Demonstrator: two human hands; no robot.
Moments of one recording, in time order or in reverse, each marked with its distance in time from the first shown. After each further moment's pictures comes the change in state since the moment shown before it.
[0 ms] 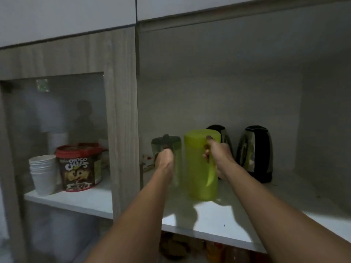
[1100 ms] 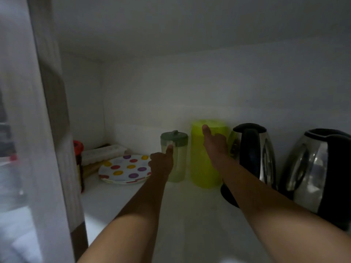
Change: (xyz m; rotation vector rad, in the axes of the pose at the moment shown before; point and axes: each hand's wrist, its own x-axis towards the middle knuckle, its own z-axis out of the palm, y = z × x) left_hand 0.211 -0.038 0.054 0.409 0.203 0.078; right_hand 0.234 0.065 0.093 -0.314 -0.038 -0.057
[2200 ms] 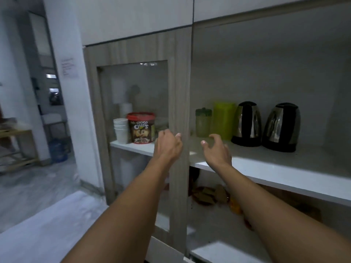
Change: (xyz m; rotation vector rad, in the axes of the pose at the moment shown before) left_hand -0.349 -0.048 -0.310 0.437 0.090 0.370; right_hand -0.469 -0.049 -0.055 -0.341 -0.081 -0.106
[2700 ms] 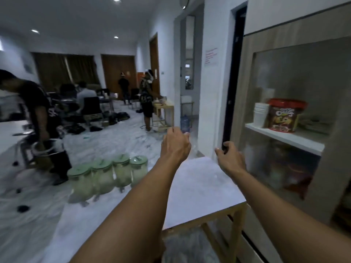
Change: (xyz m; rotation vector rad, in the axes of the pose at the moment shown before) left_hand -0.193 -0.227 -0.293 0.362 0.381 -0.397; right_hand -0.273 -0.154 0.198 0.139 -0.628 -0.250
